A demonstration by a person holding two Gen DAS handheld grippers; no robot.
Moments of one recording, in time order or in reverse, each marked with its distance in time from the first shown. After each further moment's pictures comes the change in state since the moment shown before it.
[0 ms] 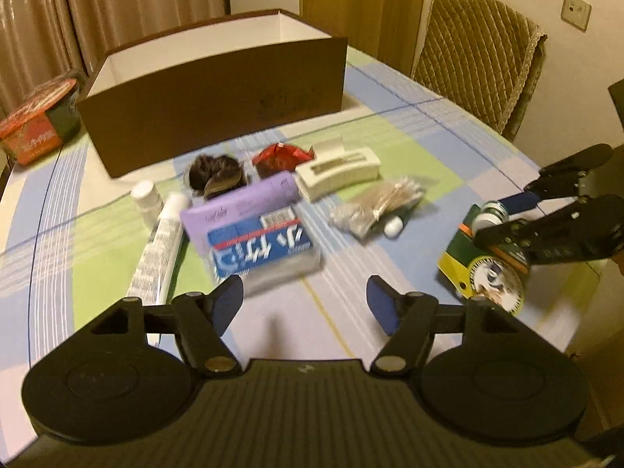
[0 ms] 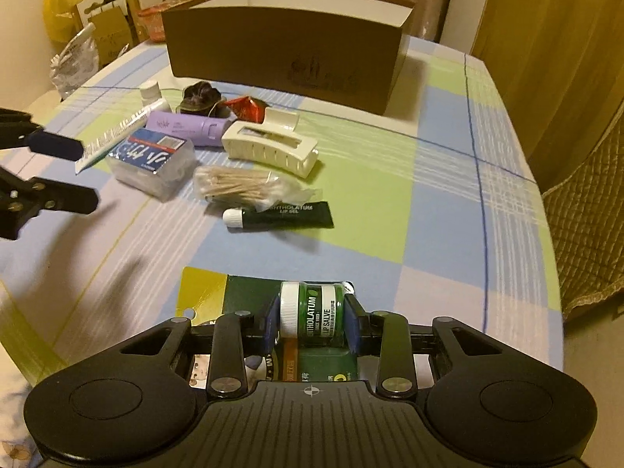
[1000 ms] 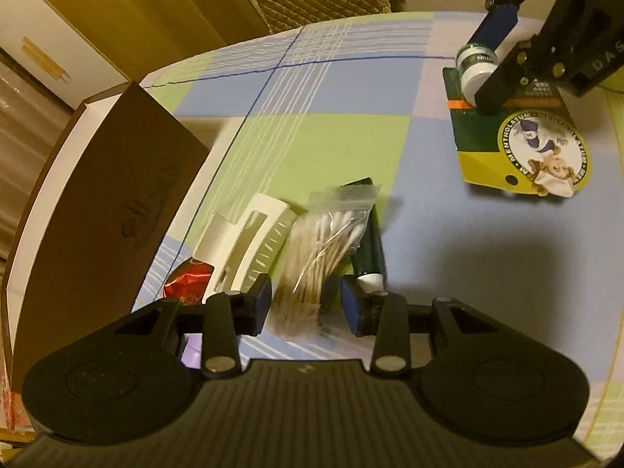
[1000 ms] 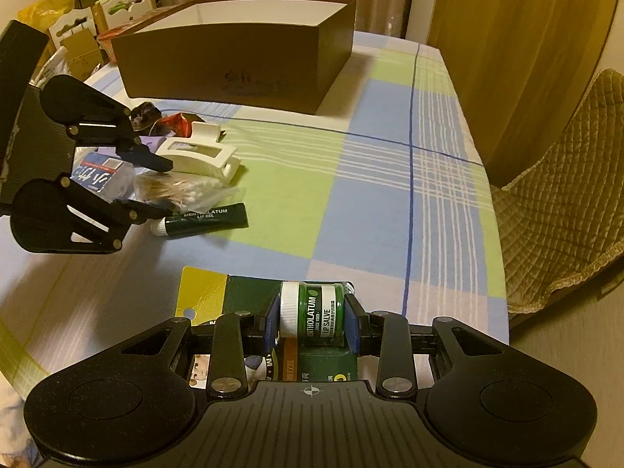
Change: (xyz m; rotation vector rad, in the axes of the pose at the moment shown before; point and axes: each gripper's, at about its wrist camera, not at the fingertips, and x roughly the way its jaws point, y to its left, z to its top) left arm 0.107 -0.086 0.045 0.734 0.090 -0.006; right arm -0.010 -0.057 -0.007 0.076 -0.009 -0.026
